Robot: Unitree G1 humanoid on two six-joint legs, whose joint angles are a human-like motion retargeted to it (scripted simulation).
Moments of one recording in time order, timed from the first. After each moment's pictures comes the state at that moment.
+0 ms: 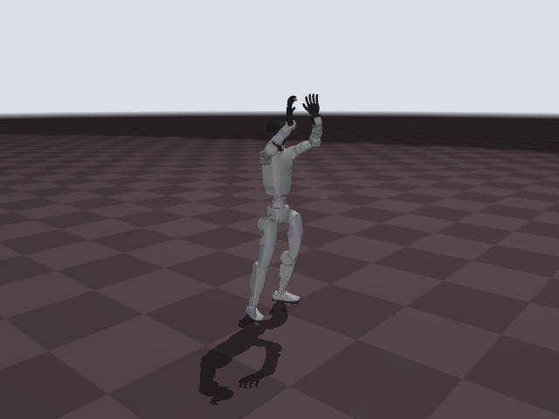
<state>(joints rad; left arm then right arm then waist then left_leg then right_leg) -1.96 0.82 -0.91 0.43 0.04 -0.05 0.90 -1.80 -1.03 0.74 0.20 -0.33 0.01 -0.81 0.09 -0.04 -0.04 0.11 0.13 0.43 0.17 -0.30 -0.08 0.13 -0.18 -0.30 0.02 -0.28 0.10</state>
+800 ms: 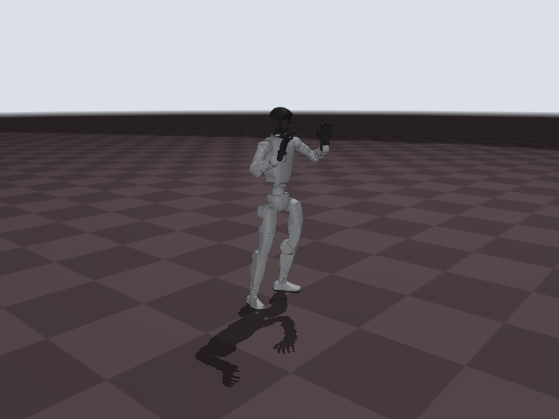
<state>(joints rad) -0.54 0.92 -0.29 -0.35 0.48 -0.09 0.95 -0.19 -0.80 -0.09 -0.39 -0.69 -0.08 -0.88 0.09 -0.05 0.04 0.12 0.12 0.44 0.15 -0.30 -0.07 0.12 -0.19 -0.28 0.03 -0.28 0.10</state>
